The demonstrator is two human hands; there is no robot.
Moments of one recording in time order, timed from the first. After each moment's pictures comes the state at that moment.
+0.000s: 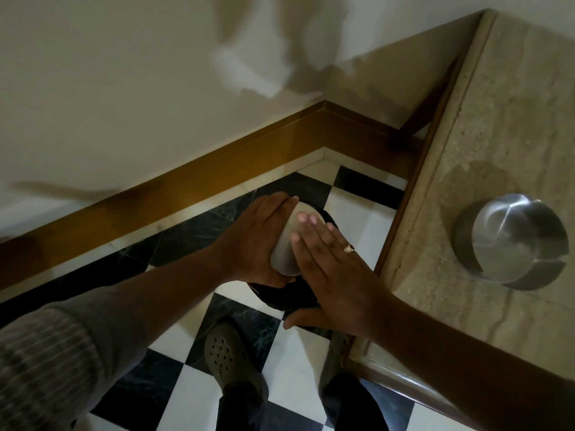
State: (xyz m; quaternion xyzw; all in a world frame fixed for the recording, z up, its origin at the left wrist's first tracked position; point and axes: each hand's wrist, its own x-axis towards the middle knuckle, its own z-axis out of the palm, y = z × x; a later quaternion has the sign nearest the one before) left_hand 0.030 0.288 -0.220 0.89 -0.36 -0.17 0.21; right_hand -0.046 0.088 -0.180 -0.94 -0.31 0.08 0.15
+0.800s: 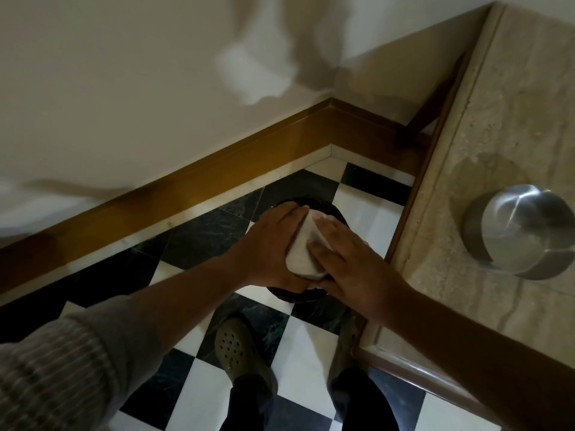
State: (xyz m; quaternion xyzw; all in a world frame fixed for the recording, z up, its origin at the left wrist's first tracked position) left_hand 0.008 0.282 -0.214 0.89 -0.29 -0.24 0.26; right_hand -0.050 0.076 -0.195 -0.94 -0.29 0.06 0.16
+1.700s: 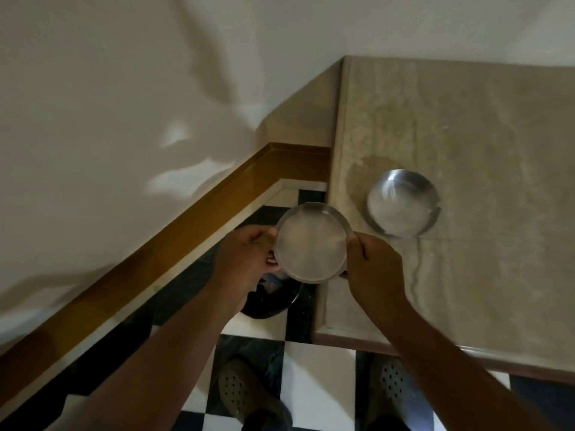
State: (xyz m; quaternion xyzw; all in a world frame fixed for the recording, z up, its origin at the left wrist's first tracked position) left_hand -0.013 0.193 -0.070 0.78 0.15 -0.31 0.52; right_hand -0.098 0.030 -0.109 -0.81 0.35 0.00 0.47
